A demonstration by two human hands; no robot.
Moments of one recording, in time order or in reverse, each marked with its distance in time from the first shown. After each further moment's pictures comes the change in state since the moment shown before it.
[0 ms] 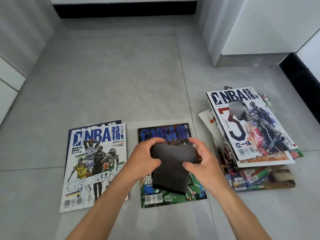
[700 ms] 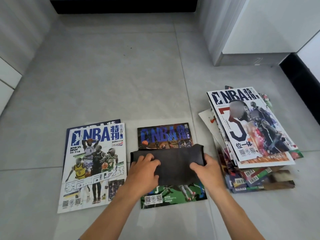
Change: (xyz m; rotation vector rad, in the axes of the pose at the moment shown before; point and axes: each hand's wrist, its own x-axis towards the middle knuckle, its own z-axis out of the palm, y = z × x) left_hand 0.003 -0.054 0.032 0.794 -0.065 0.066; right_hand 0.018 0.047 -0.001 -0.110 0.247 0.313
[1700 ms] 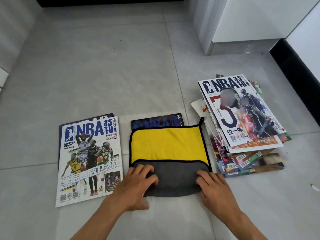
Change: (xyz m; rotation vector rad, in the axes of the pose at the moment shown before) left_hand -0.044 -0.022 0.036 0.158 -0.217 0.339; right_hand -0.033 0.113 -0.039 -1.018 -0.002 -0.854
